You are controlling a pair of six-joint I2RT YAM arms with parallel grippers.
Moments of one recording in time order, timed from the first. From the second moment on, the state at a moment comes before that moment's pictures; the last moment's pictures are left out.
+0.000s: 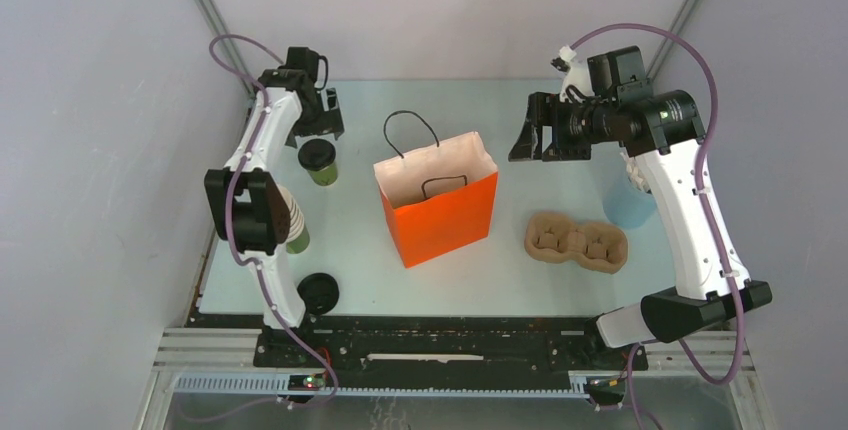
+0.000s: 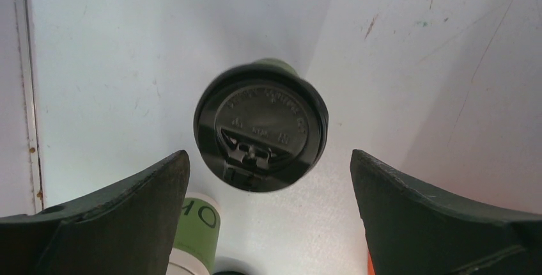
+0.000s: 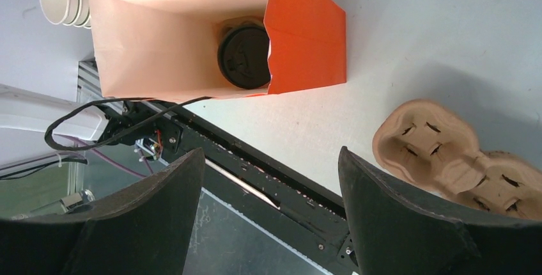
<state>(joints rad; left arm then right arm) -0.07 1.94 1.89 -1.06 -0.21 -0.29 0.30 1.44 1.91 -1.31 -0.38 0.27</state>
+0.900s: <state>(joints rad) -0.03 2.02 1.93 -1.07 -0.18 -0.22 0.30 1.43 1.88 -1.29 -0.41 0.27</state>
